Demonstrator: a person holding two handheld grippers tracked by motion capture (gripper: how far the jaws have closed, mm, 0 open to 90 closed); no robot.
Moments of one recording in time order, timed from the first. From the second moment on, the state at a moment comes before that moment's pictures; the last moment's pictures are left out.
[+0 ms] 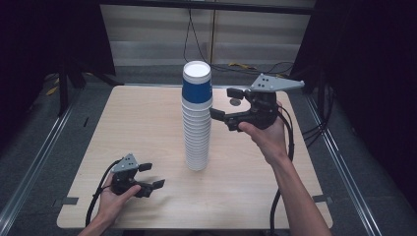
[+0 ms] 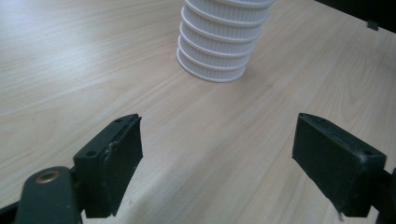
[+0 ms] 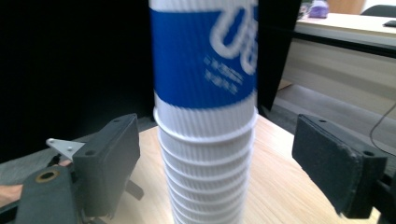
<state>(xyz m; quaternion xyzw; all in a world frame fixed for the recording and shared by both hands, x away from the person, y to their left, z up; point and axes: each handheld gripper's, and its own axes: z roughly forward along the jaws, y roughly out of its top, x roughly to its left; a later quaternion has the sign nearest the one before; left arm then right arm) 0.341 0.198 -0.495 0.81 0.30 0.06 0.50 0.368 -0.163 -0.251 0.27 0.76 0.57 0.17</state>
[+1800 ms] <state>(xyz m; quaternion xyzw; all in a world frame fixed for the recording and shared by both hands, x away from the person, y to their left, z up) 0.339 0.197 -0.496 0.81 0.30 0.06 0.50 0.417 -0.109 -0.215 0.24 0.77 0.57 0.16</state>
